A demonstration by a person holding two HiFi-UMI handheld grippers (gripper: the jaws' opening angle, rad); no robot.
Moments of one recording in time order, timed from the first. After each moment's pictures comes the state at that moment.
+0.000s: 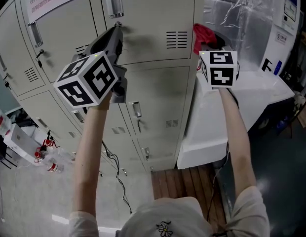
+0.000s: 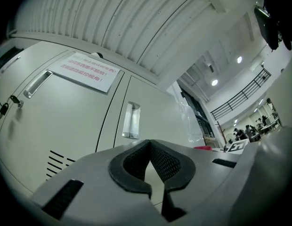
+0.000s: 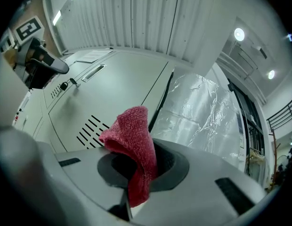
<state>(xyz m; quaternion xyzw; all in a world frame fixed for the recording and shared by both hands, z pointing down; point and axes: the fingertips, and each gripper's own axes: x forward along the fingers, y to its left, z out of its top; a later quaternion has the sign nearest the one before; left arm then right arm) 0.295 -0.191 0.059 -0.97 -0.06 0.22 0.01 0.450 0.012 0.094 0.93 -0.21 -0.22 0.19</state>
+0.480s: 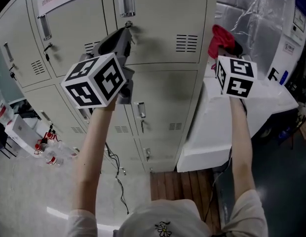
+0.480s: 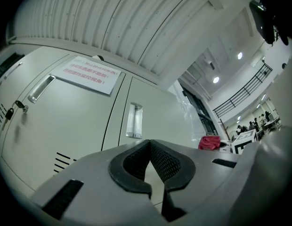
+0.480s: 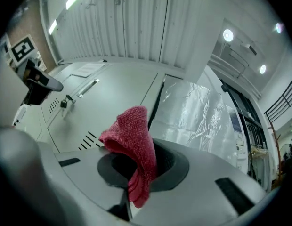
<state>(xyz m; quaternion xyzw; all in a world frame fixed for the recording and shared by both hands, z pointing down) 0.292 -0.196 0.062 -0.97 -0.04 0.22 0.02 0.433 0.034 0.072 0.93 -0.21 -0.26 0.14</state>
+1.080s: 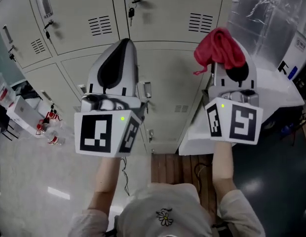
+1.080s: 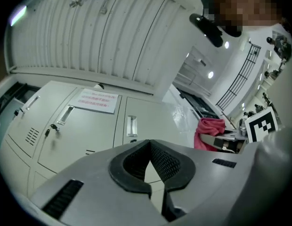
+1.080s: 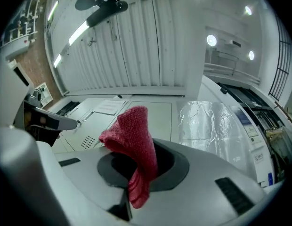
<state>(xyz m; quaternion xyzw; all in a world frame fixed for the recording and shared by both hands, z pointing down) 0.204 -0.160 0.121 -0.95 0.03 0.29 0.10 0.286 -0.003 0.103 0.88 -0.29 -0.37 0.04</state>
